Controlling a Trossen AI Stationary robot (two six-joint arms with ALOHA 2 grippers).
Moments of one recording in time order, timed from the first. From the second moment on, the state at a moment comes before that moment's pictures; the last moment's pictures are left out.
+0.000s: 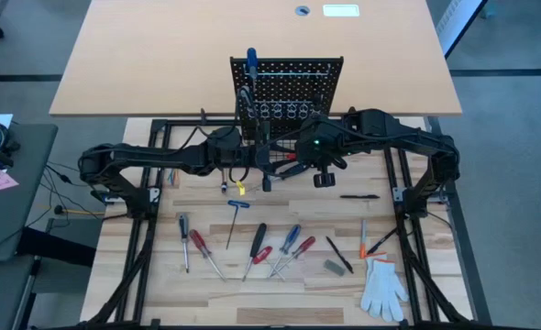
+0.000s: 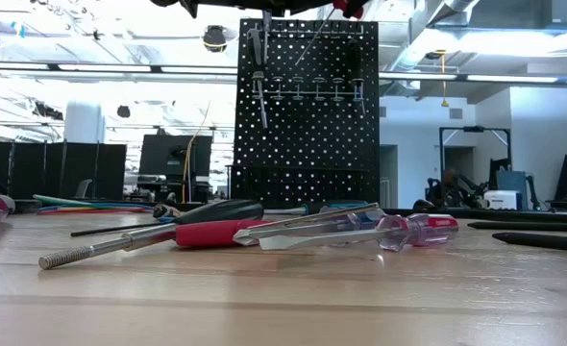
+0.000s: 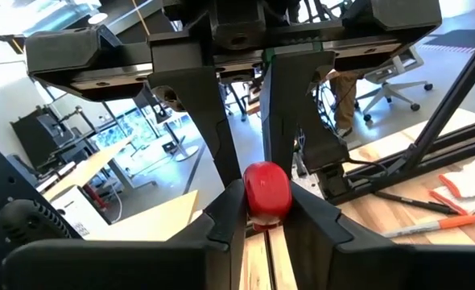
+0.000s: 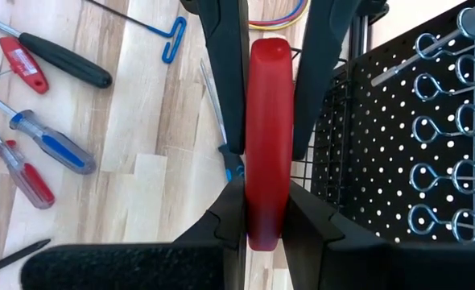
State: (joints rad) left arm 0.16 1.54 1.16 0.43 0.10 0.49; right arm -0.07 1.71 2.06 -1.37 0.22 -0.32
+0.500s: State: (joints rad) left arm 0.20 1.48 1.13 0.47 0.23 0.38; right arm -0.11 1.70 2.05 -1.49 0.21 -0.23
